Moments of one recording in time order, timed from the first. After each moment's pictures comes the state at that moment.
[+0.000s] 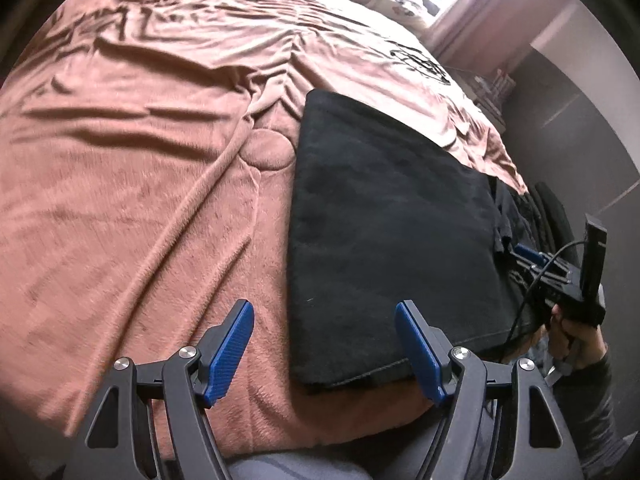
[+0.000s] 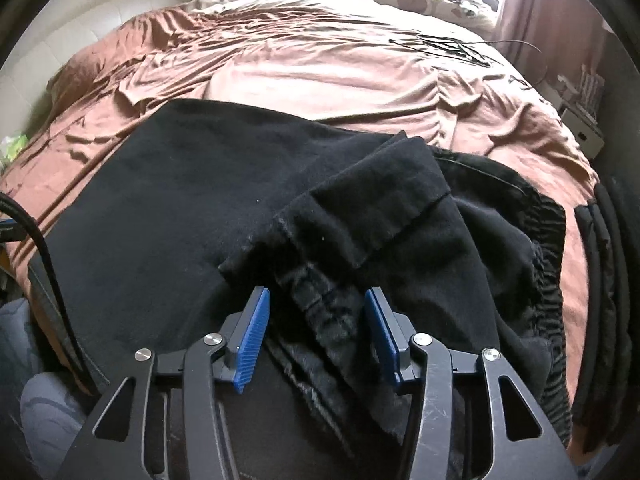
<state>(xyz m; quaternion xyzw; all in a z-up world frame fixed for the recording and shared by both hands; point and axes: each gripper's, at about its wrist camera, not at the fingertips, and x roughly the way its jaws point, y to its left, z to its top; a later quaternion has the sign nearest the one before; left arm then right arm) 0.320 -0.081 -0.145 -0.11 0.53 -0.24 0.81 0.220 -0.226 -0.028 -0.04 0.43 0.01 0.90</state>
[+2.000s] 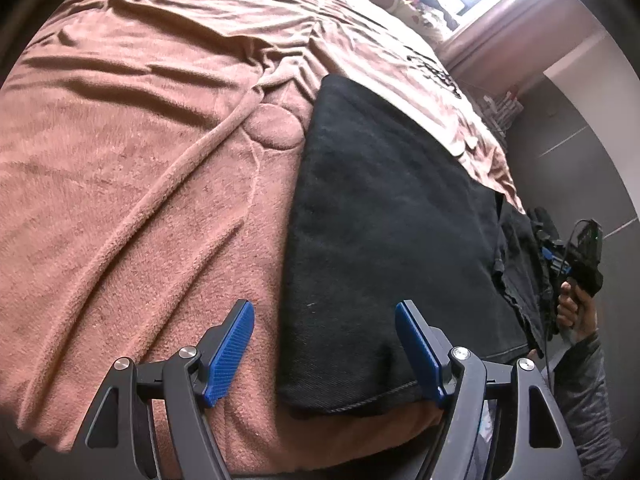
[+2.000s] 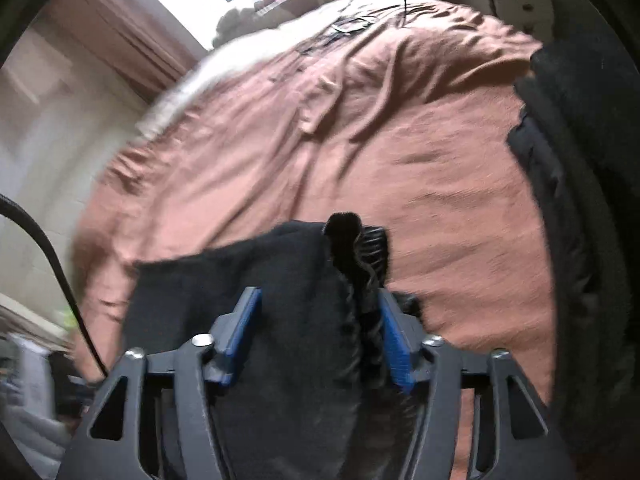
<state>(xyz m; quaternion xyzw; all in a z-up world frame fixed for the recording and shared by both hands) 0.324 -0.083 -0.170 -0.17 0.54 -0.23 0.79 0.220 -0.440 -0.015 0.24 0.39 0.01 0.89</state>
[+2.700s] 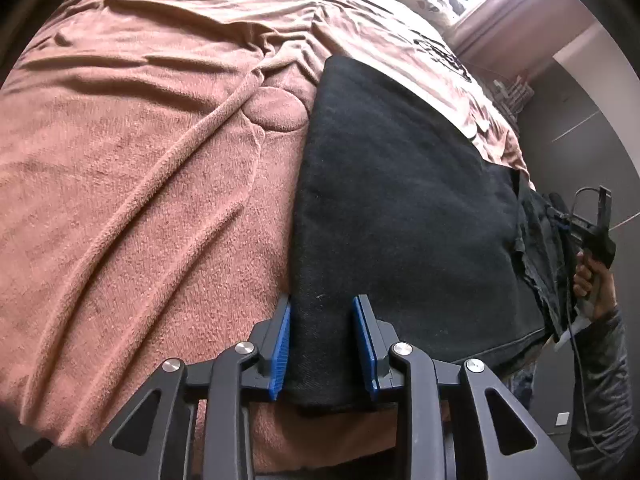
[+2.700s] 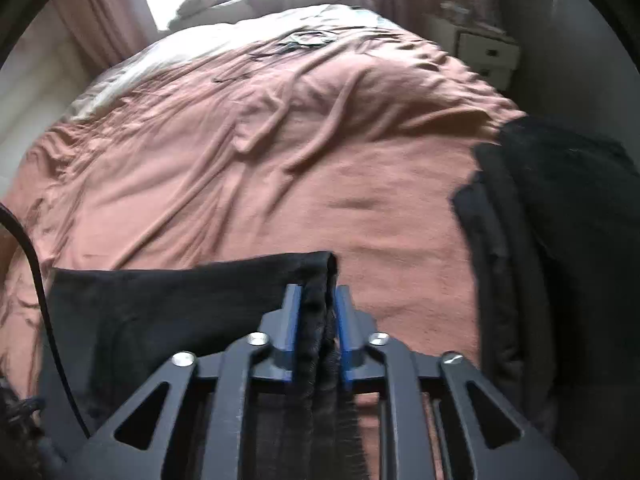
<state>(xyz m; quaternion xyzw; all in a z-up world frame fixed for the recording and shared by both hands) 0.321 -0.092 -0.174 -0.13 0.55 -0.21 0.79 0.238 -0.431 -0.006 0.15 0.40 -0.12 0.89</state>
